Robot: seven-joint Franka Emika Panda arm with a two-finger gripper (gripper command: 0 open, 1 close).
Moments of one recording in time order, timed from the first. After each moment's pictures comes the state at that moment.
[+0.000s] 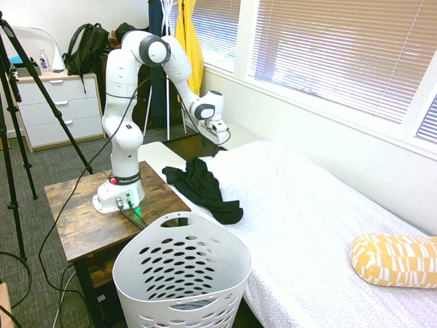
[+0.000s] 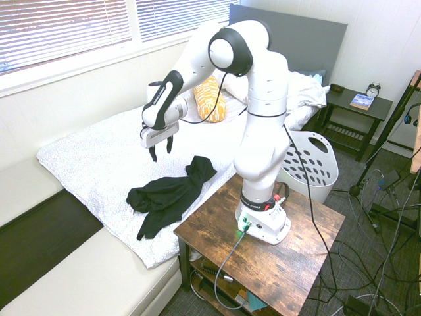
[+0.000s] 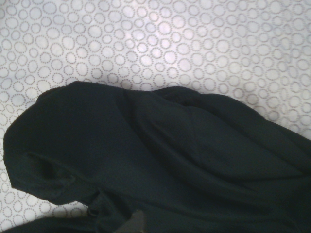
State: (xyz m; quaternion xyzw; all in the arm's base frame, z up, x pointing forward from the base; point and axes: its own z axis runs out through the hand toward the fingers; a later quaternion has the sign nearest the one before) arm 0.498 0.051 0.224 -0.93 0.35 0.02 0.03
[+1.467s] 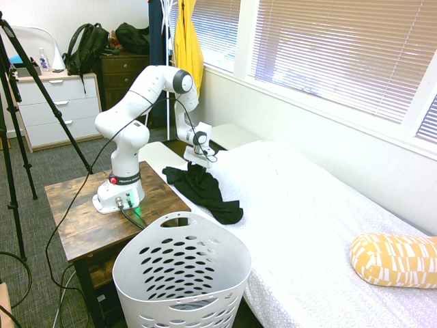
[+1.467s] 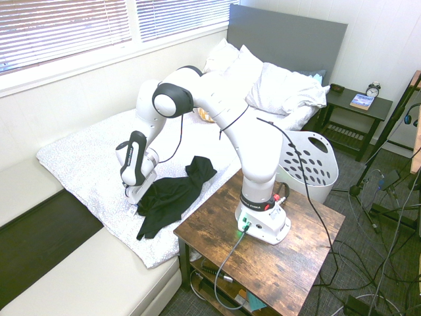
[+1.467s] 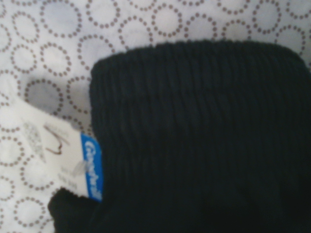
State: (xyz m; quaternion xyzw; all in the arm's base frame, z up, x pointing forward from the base) arm 0.512 0.169 0.025 -0.97 0.21 0.09 -0.07
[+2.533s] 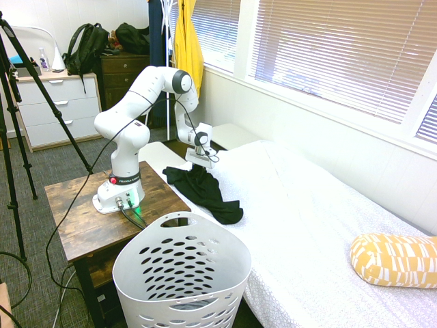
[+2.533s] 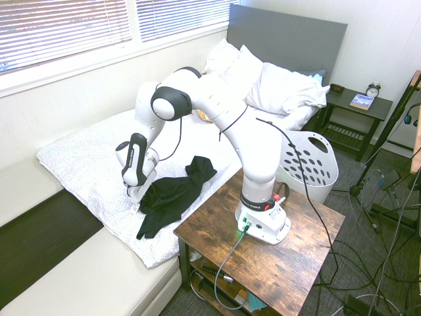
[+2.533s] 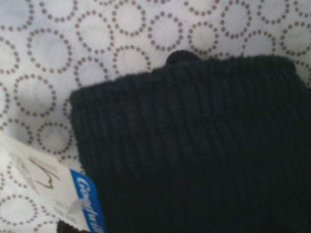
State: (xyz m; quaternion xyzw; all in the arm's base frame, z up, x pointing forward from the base) arm 0.518 0.160 0.028 -0.97 0.20 0.08 -0.08
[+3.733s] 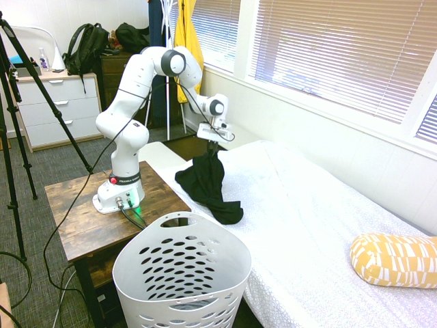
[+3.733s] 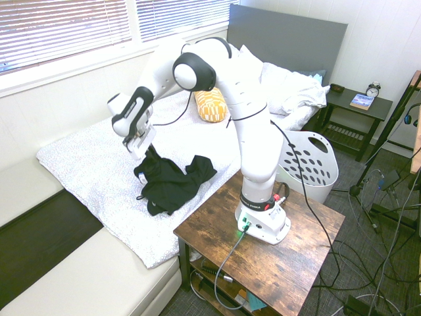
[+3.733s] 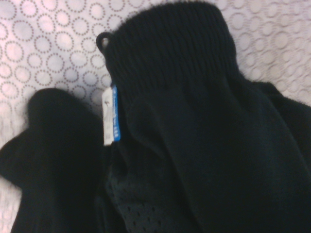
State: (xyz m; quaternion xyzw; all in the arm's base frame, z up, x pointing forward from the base) arm 0.557 0.079 0.244 -0.97 0.15 0.15 -0.14
